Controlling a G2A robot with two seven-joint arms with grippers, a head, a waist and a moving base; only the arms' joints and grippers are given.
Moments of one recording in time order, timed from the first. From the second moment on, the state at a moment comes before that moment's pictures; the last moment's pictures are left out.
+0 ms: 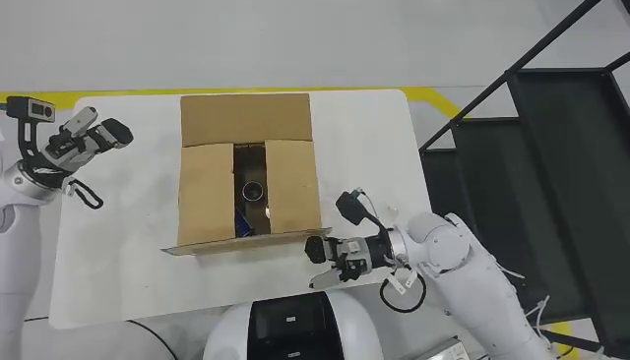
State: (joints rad) left arm 1.10 -0.93 -1.58 -1.22 -0.63 -0.45 -1.11; right arm -1.49 -1.11 1.25 -1.81 0.12 -0.63 1.19
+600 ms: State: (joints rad) left arm 0.86 -0.96 -1.43 -0.92 -0.36 -0.61 -1.00; right arm -1.21 -1.12 1.09 -1.59 0.04 -0.63 1.05
